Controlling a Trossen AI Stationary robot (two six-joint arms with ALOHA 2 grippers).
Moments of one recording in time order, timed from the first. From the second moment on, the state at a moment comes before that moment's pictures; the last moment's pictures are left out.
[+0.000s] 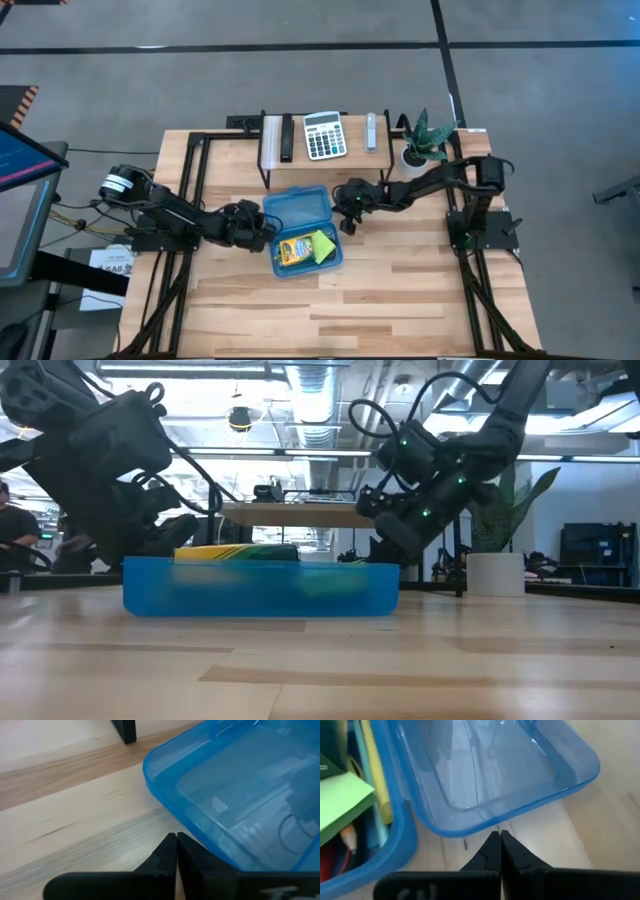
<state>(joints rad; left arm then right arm) -0.22 1.51 0.42 -0.12 -0.72 -1.23 -0.18 1.84 0.77 0.34 -0.03 0.08</state>
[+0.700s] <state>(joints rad) -0.23 1.51 0.48 -0.16 -0.73 -1.15 -0.14 1.78 0.77 0.26 -0.02 0.08</state>
